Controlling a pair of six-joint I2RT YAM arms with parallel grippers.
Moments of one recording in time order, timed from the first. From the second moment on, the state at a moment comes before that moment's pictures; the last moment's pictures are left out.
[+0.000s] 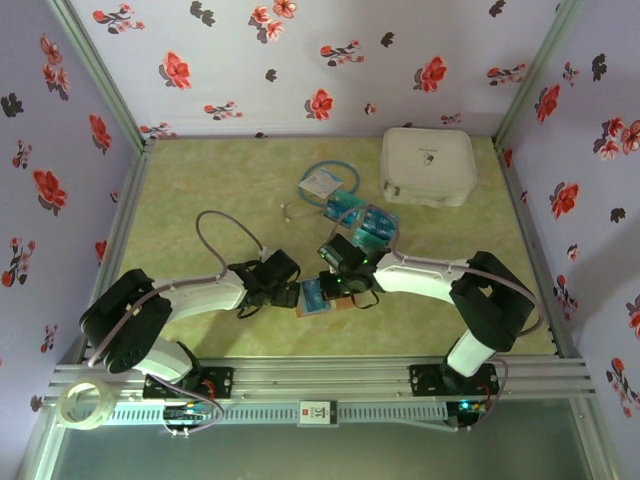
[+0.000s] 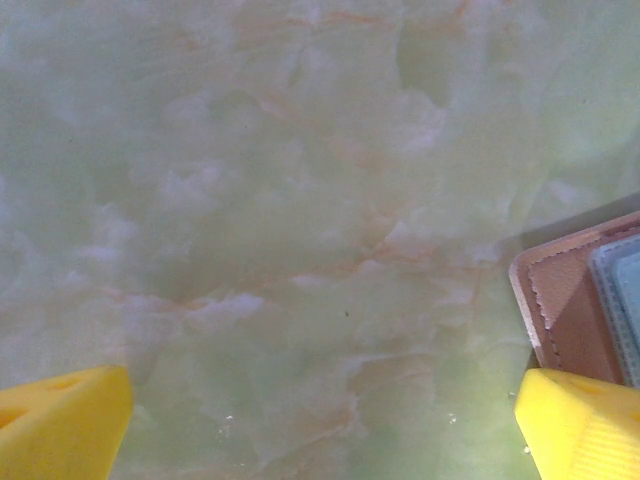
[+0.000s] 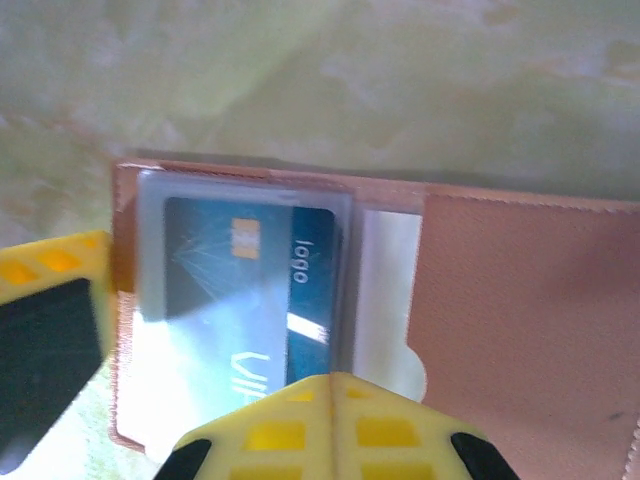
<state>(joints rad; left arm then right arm) -0.88 1.48 0.68 -0.41 -0.30 -0.63 0.91 1.62 0.90 -0.40 -0.09 0.64</state>
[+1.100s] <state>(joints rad) -0.88 1.48 0.68 -0.41 -0.30 -0.63 0.91 1.70 0.91 -0.36 -0.13 0.66</state>
